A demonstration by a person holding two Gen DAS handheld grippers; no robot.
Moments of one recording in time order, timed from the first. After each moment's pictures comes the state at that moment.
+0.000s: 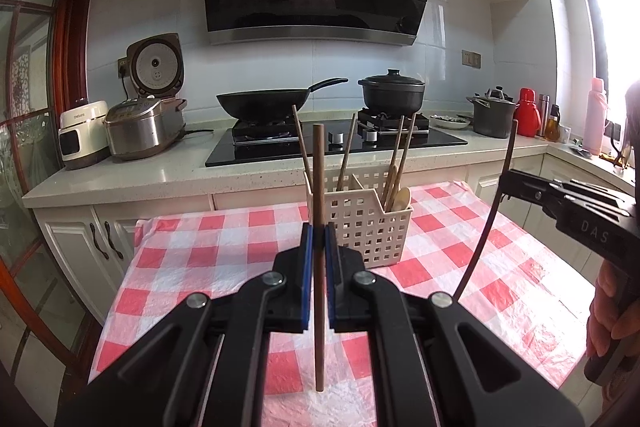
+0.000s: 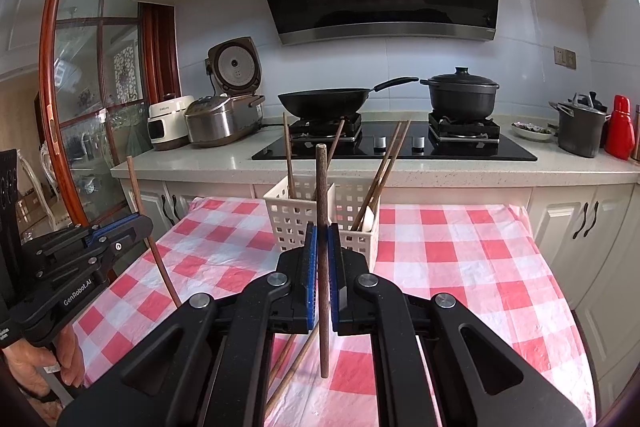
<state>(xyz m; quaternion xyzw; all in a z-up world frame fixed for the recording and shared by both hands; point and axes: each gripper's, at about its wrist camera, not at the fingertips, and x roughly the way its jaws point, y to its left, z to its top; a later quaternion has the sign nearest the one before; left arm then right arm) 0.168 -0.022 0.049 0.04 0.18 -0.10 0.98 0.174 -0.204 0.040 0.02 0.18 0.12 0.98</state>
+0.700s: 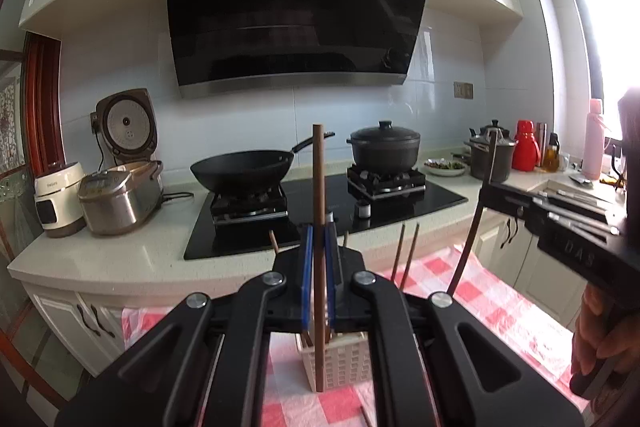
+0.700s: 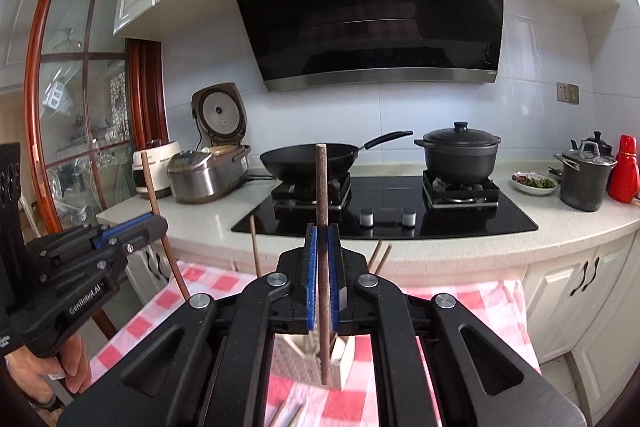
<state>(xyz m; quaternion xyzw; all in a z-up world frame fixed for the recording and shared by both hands) 0.288 -0.061 0.166 0.05 0.13 -0.13 0.98 0.276 -0.229 0.137 0.03 0.13 0.12 0.98</state>
